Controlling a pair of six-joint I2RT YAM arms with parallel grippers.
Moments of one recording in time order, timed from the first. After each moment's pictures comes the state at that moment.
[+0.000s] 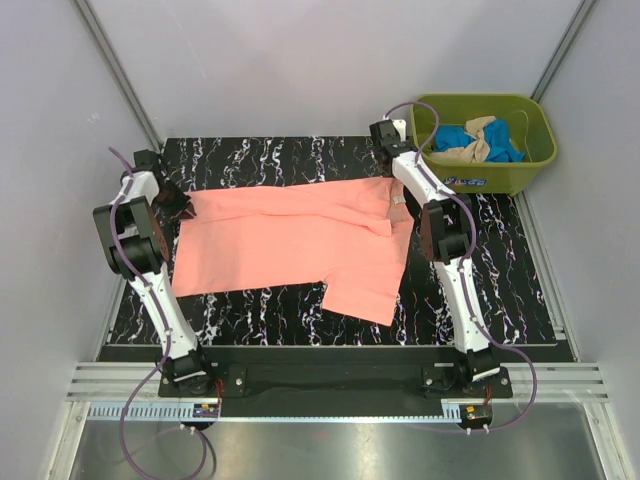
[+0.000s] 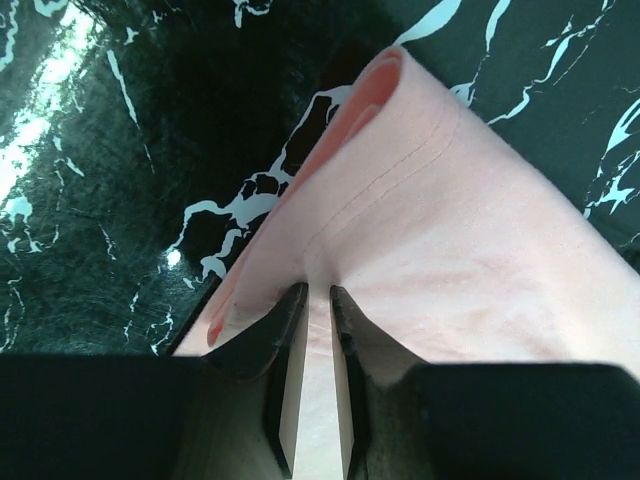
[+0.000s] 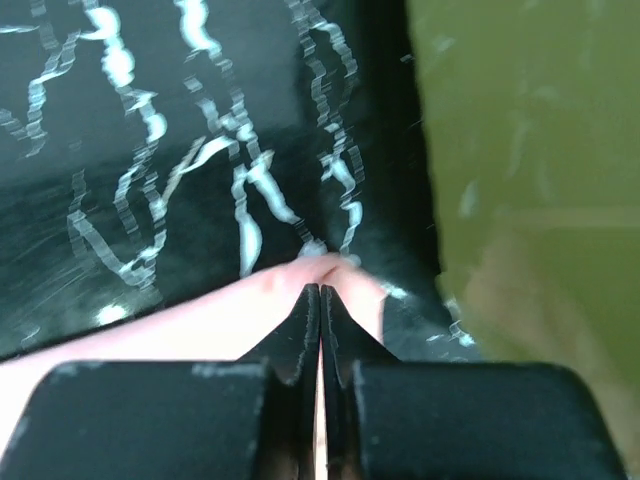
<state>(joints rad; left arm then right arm) 0.32 2.21 1.71 -0.68 0.18 -0.49 0.31 2.59 2.36 -0.67 0.46 0.26</state>
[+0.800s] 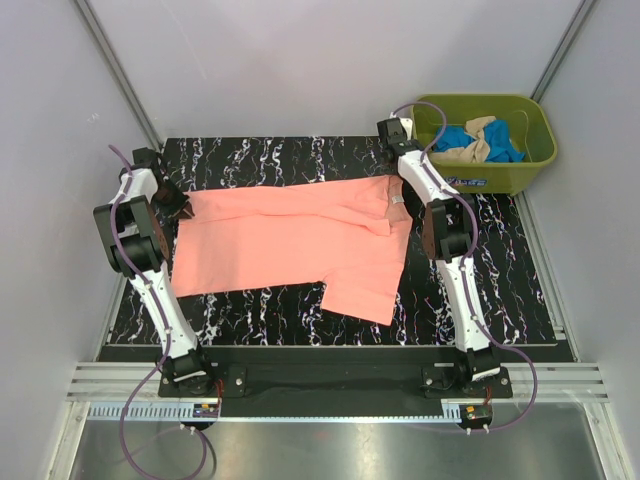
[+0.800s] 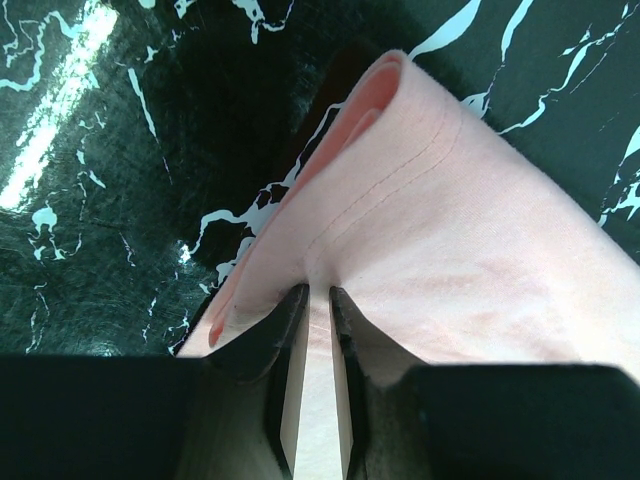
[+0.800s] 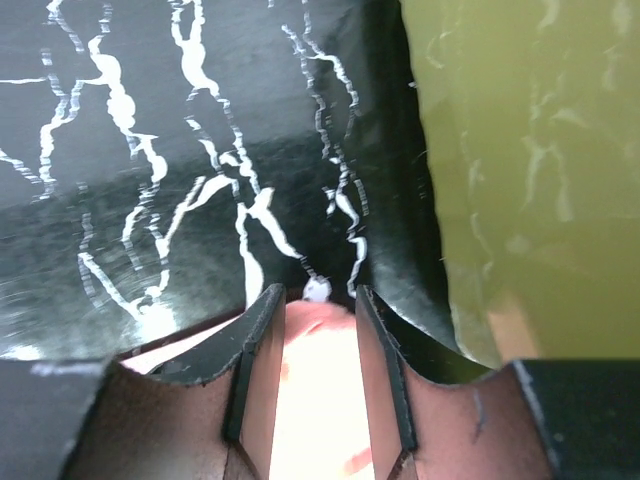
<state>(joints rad) 0.33 2.24 1.78 -0.75 0.16 -0.46 0.27 2.62 2.40 -0.64 0.40 0.29</state>
